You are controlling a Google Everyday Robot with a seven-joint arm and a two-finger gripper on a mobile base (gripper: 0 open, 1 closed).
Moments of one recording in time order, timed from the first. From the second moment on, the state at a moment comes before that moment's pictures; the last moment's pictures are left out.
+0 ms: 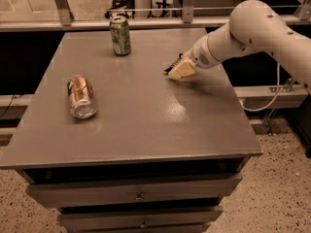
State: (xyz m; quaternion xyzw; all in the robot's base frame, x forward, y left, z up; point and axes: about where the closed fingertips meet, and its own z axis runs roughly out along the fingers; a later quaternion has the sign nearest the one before) arm 0.702 -0.107 0.845 -0.45 0.80 0.12 0.38
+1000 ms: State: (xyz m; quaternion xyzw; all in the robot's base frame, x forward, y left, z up) arm 0.670 -0.080 0.866 -0.49 0.76 0.16 0.39
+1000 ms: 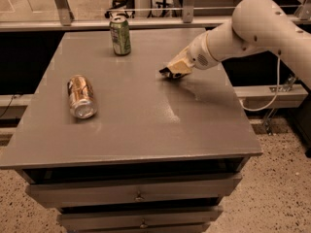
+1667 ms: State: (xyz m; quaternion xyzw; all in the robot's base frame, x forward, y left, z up) arm 0.588 0.000 0.878 -0.58 0.67 0.26 0.37
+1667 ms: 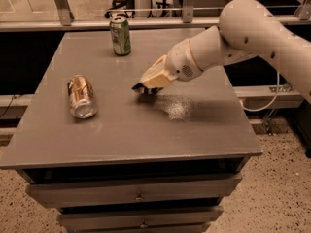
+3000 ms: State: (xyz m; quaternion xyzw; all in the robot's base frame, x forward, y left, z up) arm 0.466 0.110 0.860 -0.65 0.56 0.41 0.32
